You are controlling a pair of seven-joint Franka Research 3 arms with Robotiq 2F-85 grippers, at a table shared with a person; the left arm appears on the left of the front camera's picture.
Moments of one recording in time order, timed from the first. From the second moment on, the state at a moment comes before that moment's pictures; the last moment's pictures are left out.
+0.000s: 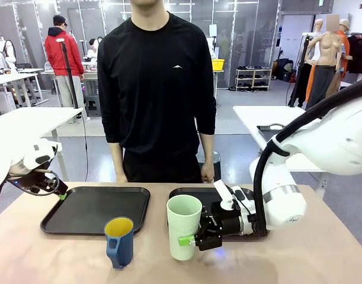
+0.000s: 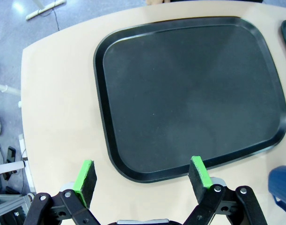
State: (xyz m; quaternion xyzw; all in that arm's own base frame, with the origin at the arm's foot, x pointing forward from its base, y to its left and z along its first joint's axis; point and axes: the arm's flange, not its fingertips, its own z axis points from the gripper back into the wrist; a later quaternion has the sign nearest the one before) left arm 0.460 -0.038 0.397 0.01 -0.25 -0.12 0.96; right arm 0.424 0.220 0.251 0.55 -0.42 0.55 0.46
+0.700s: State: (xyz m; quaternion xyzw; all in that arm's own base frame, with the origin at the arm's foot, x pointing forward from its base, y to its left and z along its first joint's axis) left arm 0.460 -0.038 0.397 0.01 -0.25 -0.12 0.96; right arm 0.394 0.223 0.289 0.54 -0.42 0.57 0.47
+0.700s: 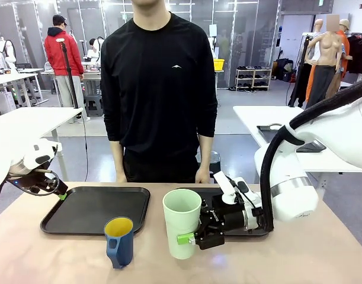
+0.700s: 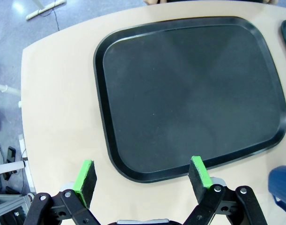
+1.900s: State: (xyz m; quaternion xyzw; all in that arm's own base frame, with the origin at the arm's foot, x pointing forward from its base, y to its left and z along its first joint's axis) left arm 0.460 -0.038 0.397 0.01 -0.25 -0.12 0.96; right arm 0.395 0.222 0.288 0.54 -0.42 0.57 0.47
